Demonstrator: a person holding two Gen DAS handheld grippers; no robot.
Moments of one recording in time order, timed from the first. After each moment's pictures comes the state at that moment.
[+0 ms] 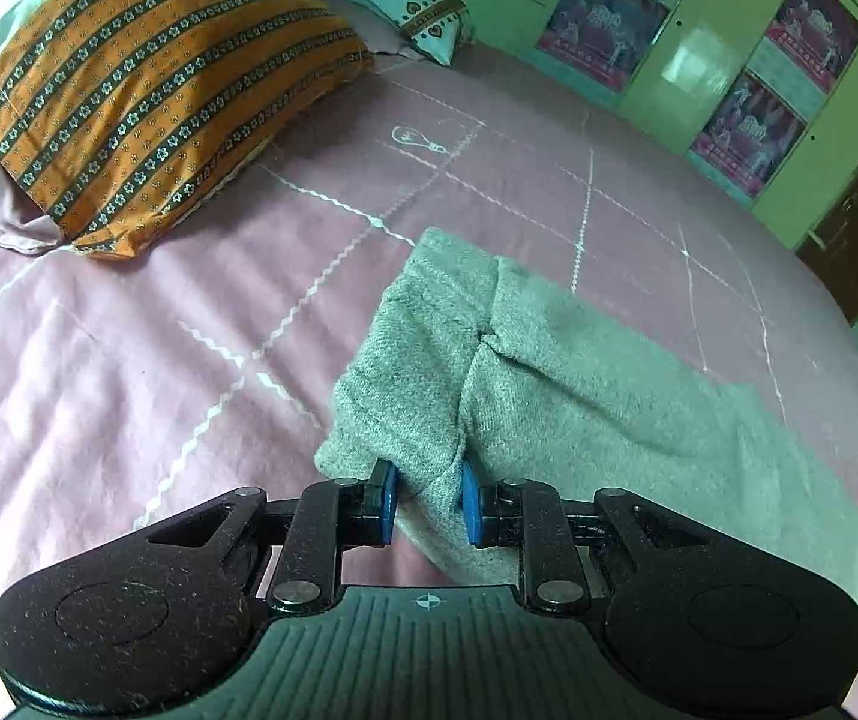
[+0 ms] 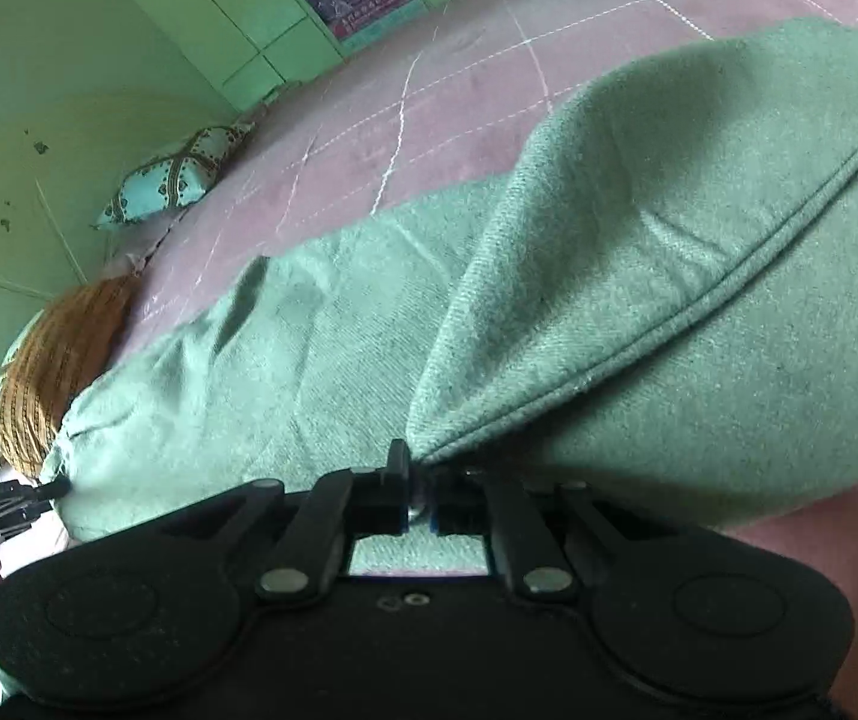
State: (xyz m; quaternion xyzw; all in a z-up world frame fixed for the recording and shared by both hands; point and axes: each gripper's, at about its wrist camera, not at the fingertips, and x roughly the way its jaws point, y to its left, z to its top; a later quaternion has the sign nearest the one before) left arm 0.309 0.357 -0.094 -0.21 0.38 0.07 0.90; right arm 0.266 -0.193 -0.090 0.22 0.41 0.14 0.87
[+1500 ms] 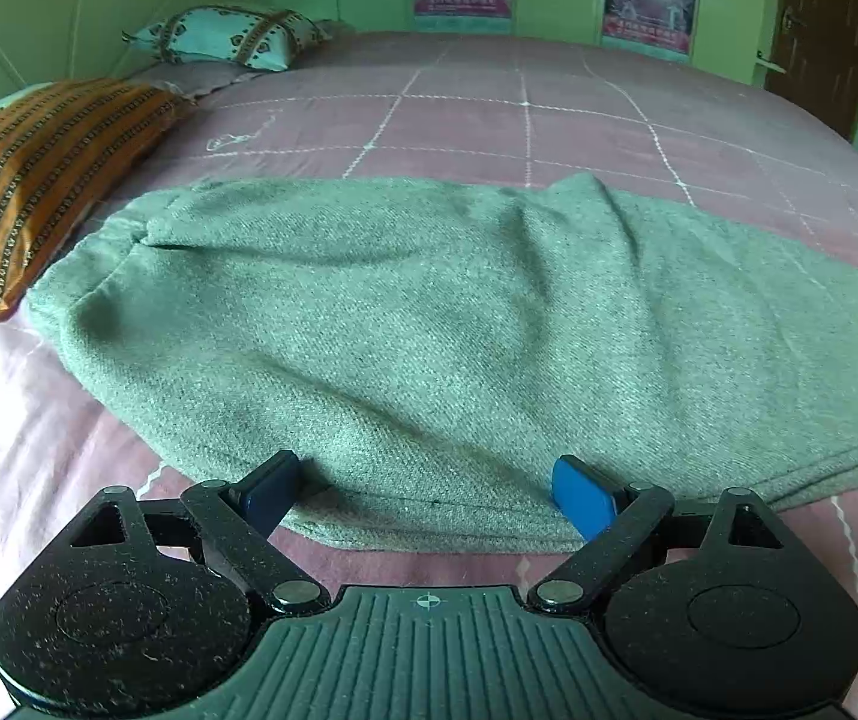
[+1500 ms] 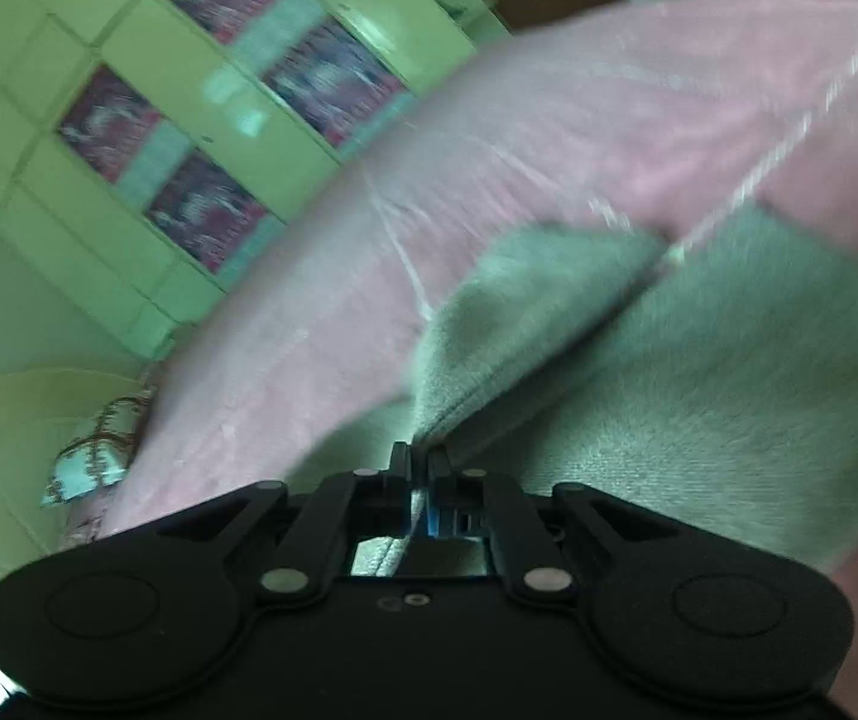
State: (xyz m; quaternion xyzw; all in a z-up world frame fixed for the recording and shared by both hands) left arm 0.278 0.132 -0.098 -0.01 0.40 0.06 0.91; right arm 0.268 -0.365 -0.066 0.34 0.27 -0.01 0.90
